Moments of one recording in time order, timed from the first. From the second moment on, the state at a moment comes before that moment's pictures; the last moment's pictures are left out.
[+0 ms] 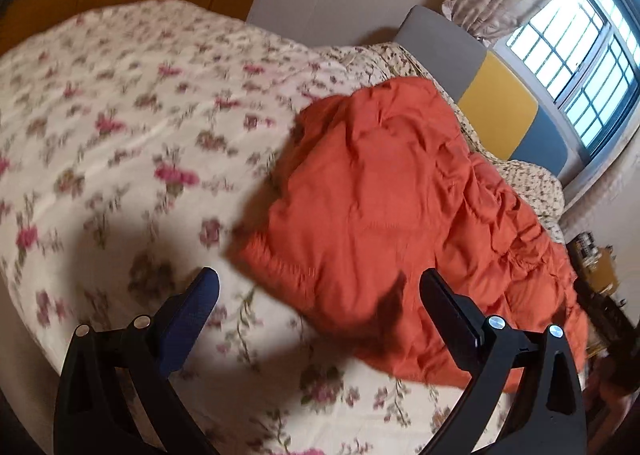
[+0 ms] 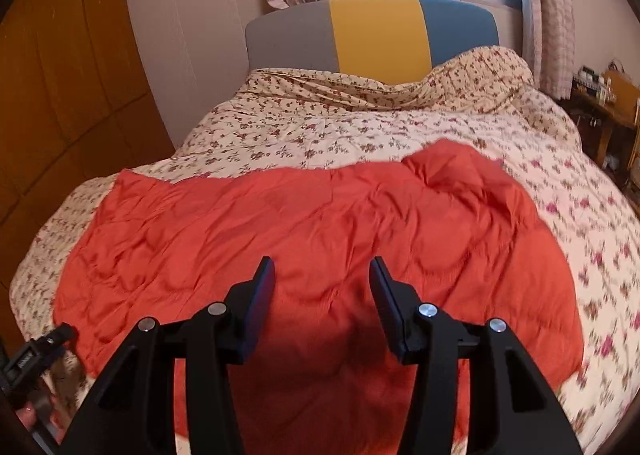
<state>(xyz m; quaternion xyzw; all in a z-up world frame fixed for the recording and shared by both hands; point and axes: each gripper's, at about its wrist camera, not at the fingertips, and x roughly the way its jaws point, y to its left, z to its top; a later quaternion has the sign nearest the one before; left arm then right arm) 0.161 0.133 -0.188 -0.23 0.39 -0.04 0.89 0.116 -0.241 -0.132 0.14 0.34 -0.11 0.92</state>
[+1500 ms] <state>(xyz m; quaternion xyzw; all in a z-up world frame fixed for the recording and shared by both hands) 0.153 0.079 -0.128 -0.28 0.24 -0.17 0.92 0.130 -0.185 -0.204 0.13 0.42 -0.02 0.90</state>
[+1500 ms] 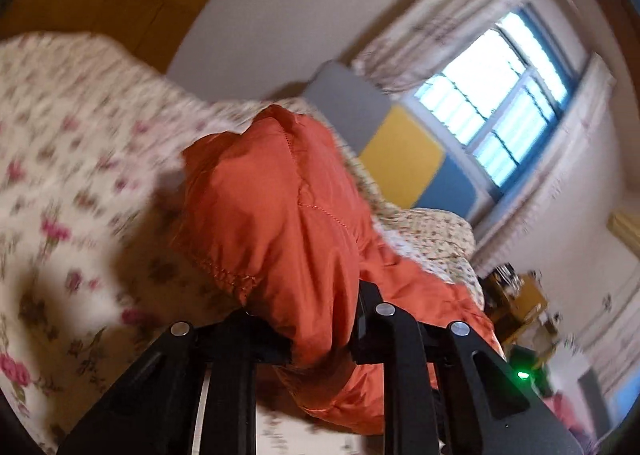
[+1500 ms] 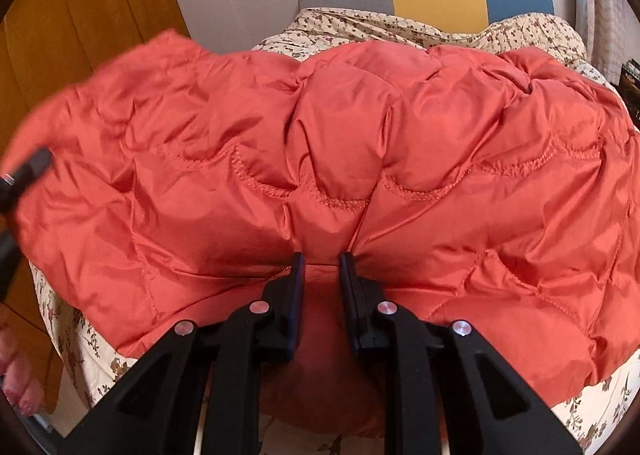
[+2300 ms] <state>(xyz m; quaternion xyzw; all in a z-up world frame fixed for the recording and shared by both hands) 0.118 -0.067 -0.055 -0.06 0.17 -0.28 0.94 0.000 -0.321 -0.158 0.20 0.35 -0.22 0.89</state>
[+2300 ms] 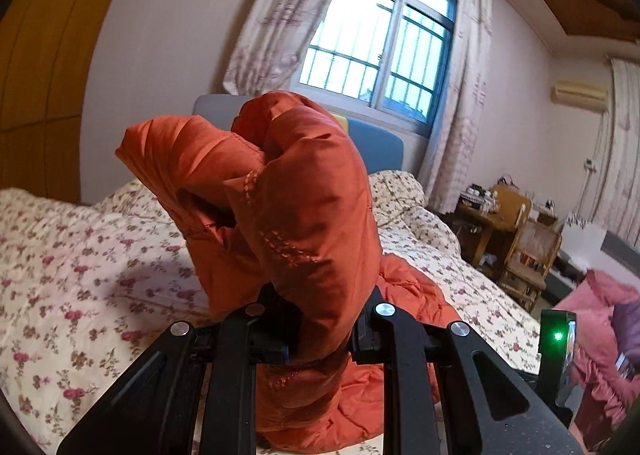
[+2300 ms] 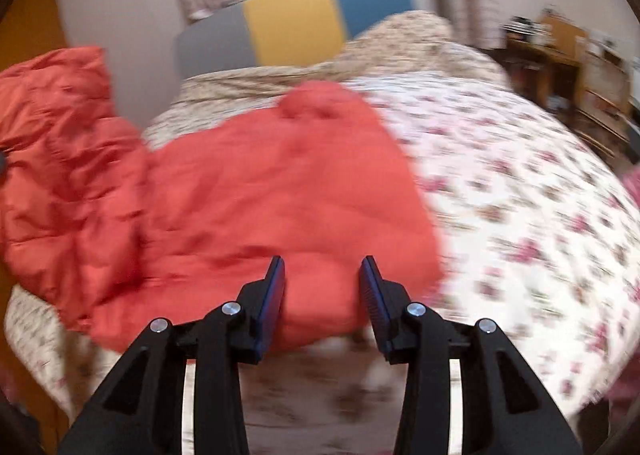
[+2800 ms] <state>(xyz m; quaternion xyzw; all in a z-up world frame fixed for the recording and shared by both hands) 0.113 -0.165 -0.072 0.01 0.19 -0.36 0.91 -0.051 -0.369 -0.186 0.29 0.35 -0.19 0.87</state>
